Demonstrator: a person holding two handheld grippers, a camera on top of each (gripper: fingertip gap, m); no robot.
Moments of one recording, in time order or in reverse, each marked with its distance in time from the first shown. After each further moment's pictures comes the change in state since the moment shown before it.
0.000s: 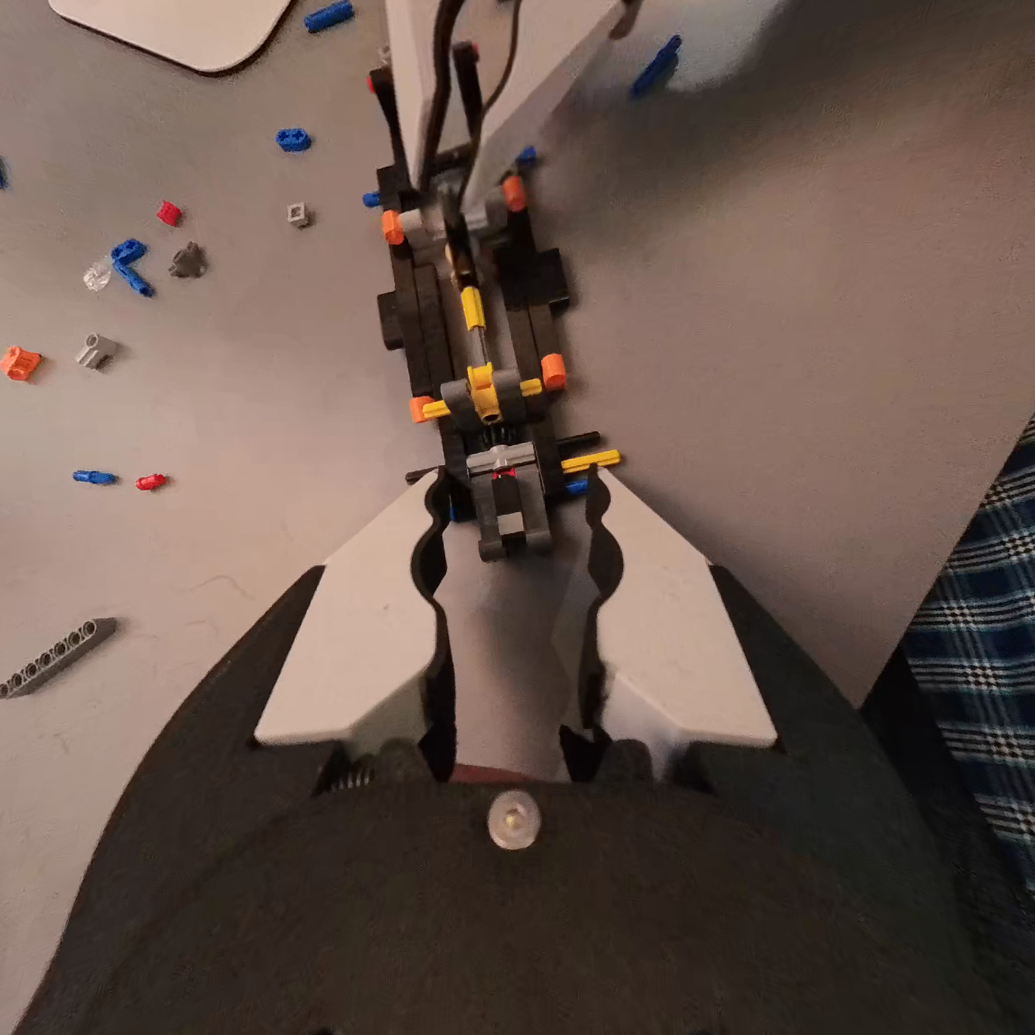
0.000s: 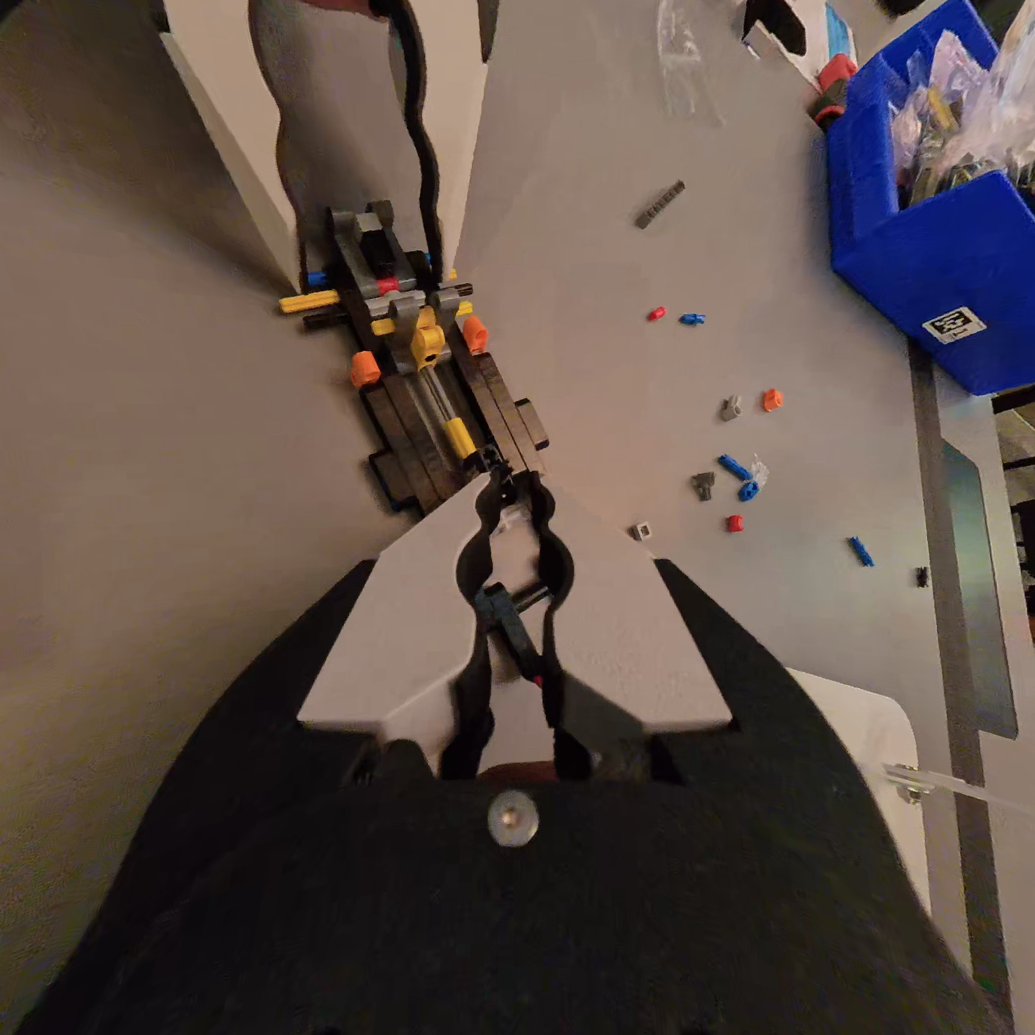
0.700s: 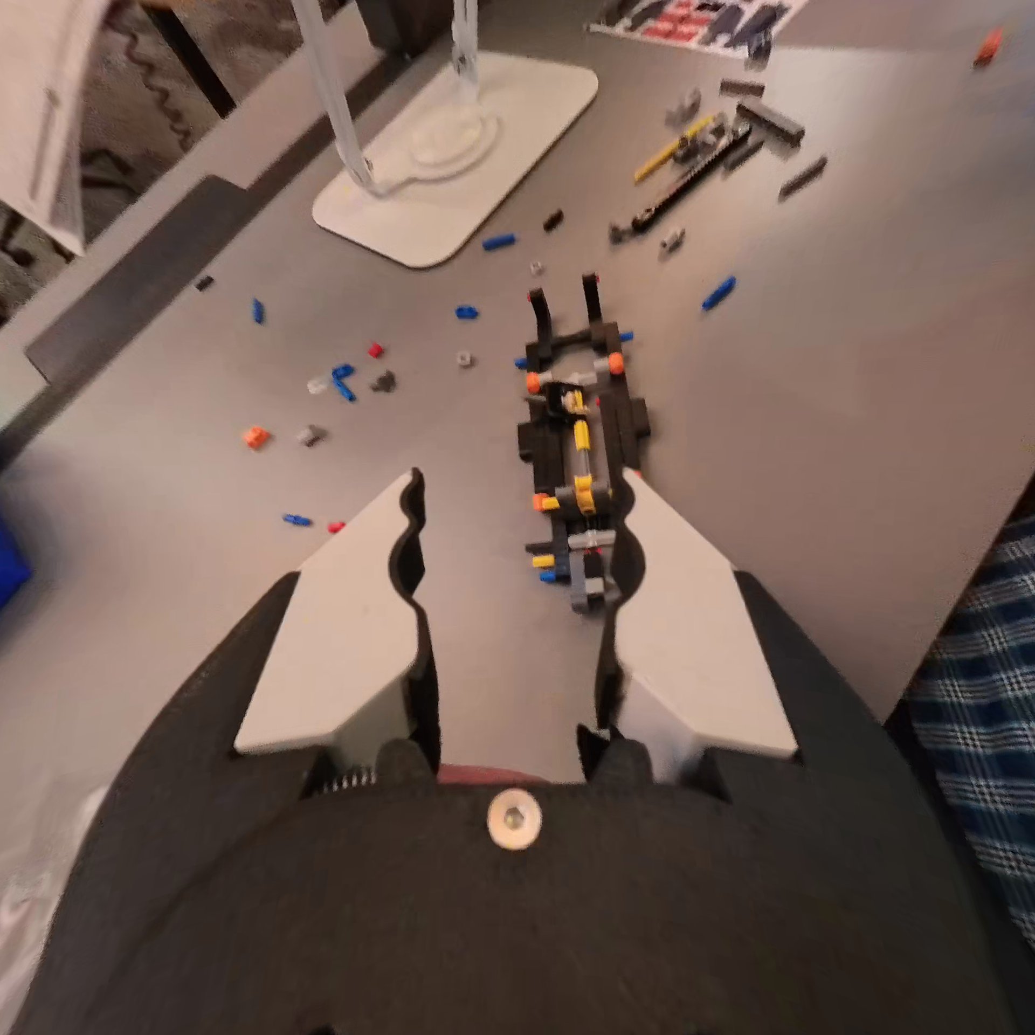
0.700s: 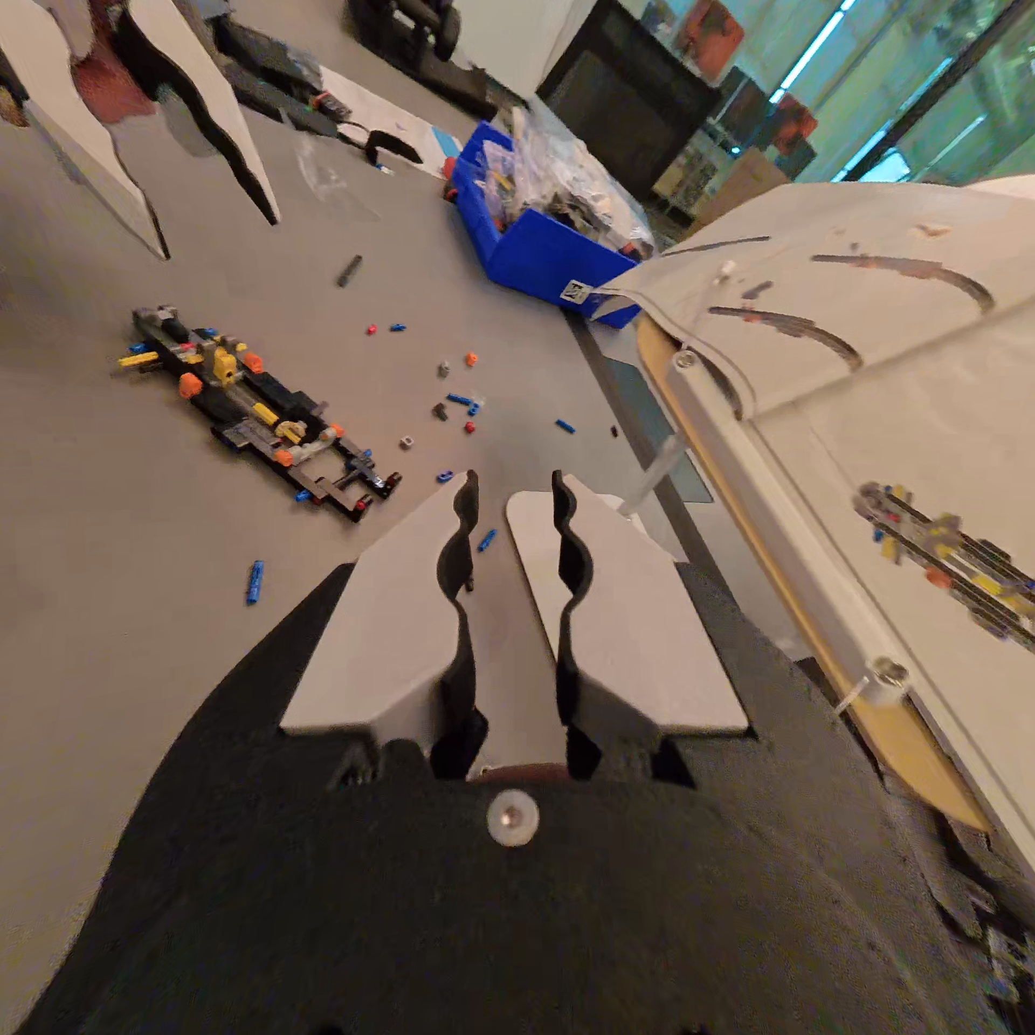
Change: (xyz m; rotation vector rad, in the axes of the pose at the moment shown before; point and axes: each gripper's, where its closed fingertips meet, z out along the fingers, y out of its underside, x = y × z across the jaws) left arm -0.044 -0.050 -0.053 0.192 -0.125 -0.050; right arm 0.068 0.017 -0.181 0.125 0.453 0.225
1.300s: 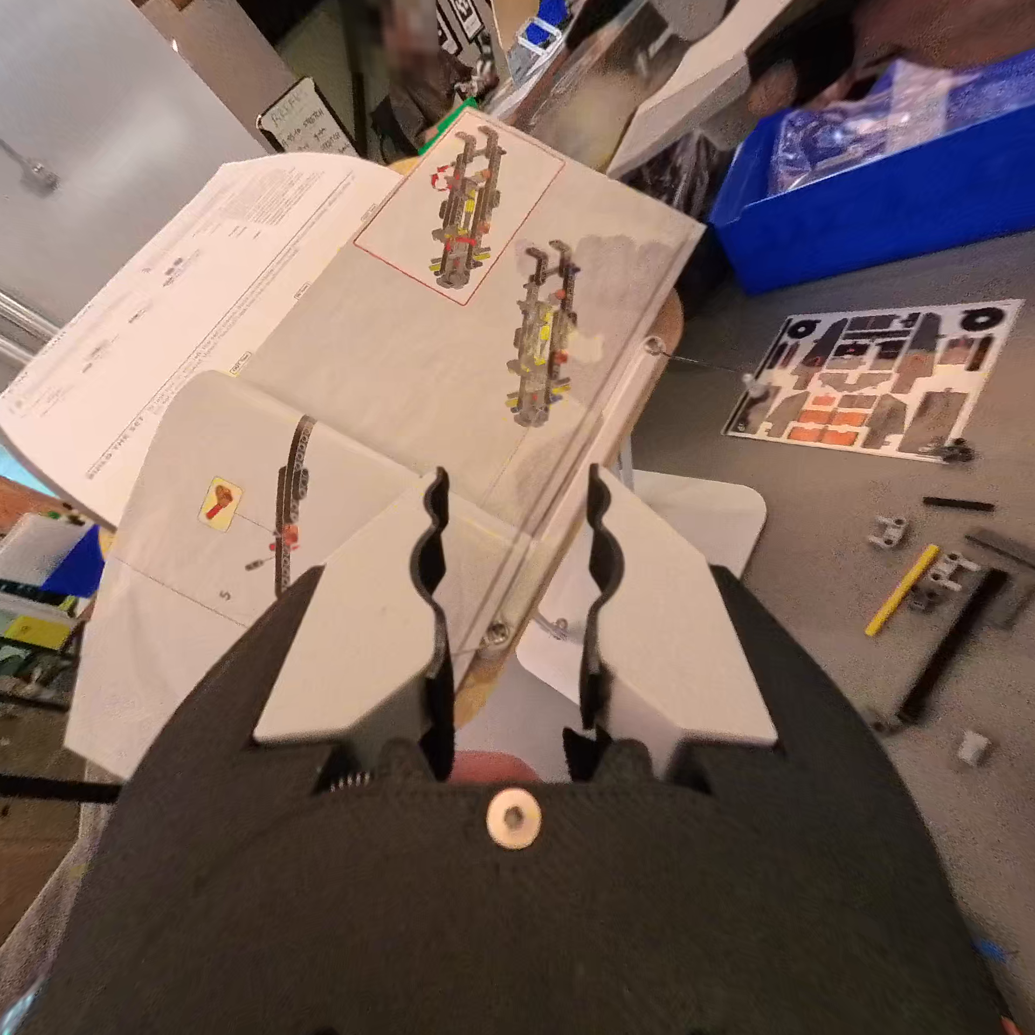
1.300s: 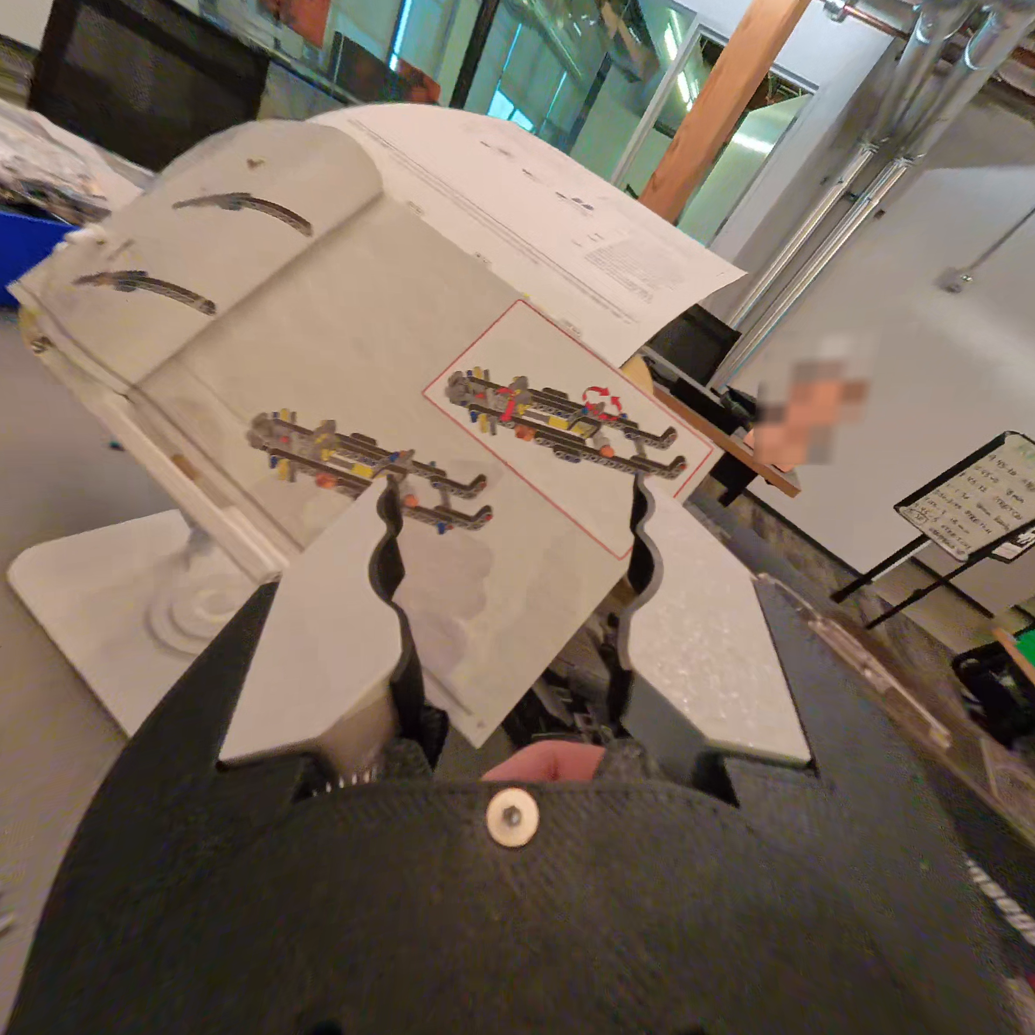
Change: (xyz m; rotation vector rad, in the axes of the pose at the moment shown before) left arm -0.066 -0.279 0.117 0.307 -0.150 0.347; right arm 0.254 0.040 -0.088 -0.031 0.559 0.147
